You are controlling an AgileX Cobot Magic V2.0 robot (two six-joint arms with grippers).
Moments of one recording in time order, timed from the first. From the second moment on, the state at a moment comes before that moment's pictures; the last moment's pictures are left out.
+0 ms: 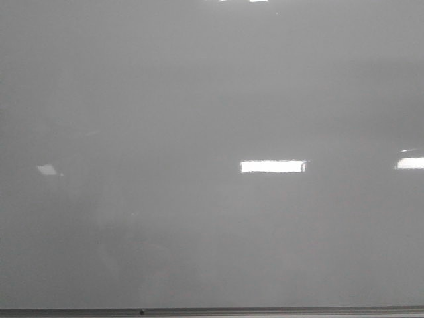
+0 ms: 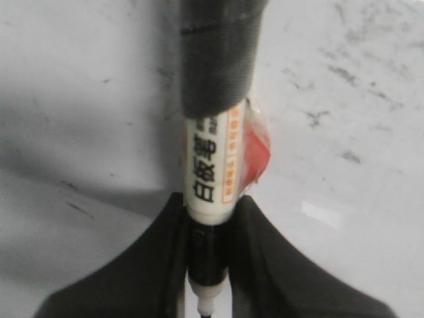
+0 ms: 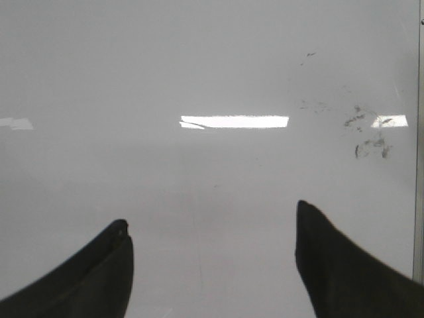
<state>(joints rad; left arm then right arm) 0.05 1.47 -0.61 -0.28 -0.05 -0.05 -0.05 0.32 -0.47 0.03 0.40 0.00</state>
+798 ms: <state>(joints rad) -0.45 1.33 -0.99 -0.49 0.98 0.92 0.21 0.69 -0.72 0.31 0.81 -0.38</state>
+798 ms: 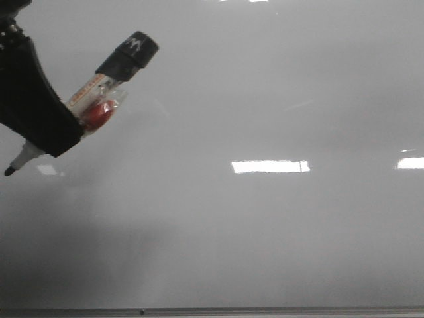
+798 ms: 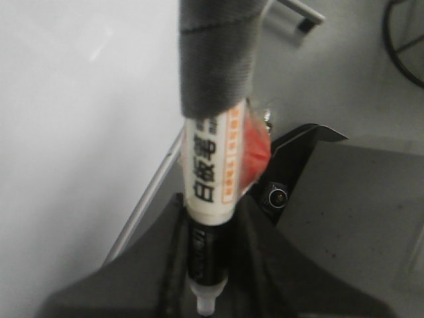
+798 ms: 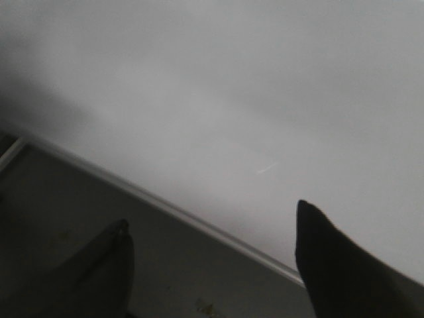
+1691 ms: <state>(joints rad) -0.65 1.33 -1.05 -0.55 1.12 1.15 0.70 1.30 -1.07 0.71 0.93 -0.85</state>
